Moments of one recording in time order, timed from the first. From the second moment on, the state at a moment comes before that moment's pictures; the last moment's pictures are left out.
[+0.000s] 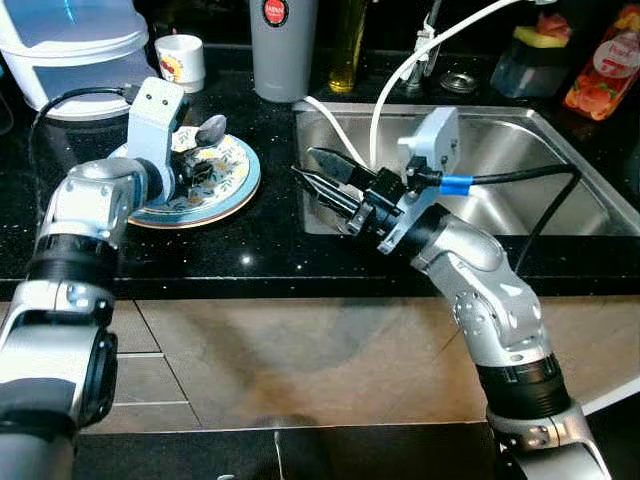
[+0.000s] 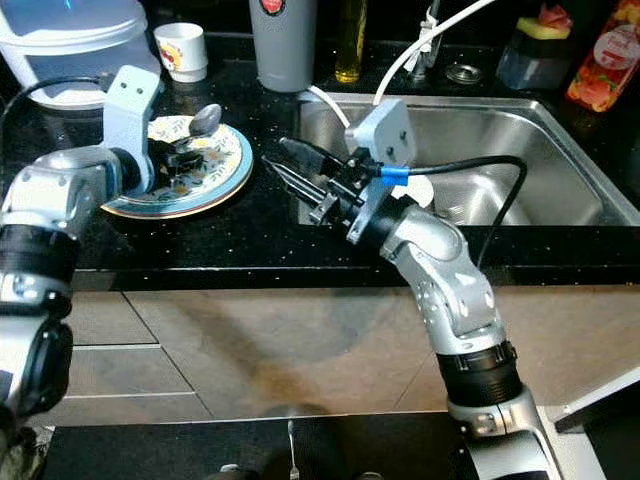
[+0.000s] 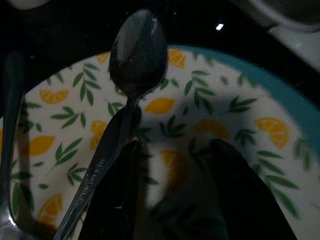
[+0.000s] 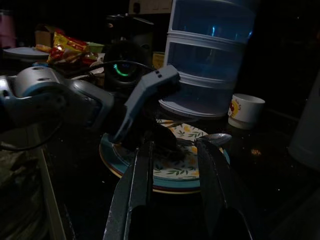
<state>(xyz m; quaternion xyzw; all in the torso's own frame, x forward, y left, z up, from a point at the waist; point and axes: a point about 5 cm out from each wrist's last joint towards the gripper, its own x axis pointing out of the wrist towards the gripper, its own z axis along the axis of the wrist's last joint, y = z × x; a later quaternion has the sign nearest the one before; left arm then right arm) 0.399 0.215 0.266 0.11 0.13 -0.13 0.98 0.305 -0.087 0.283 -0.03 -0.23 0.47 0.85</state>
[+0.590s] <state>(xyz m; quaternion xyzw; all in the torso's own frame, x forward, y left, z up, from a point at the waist) 0.401 0.237 0.306 0.16 0.08 -0.12 0.98 0.304 -0.086 0.282 -0.03 -0.22 0.49 0.84</state>
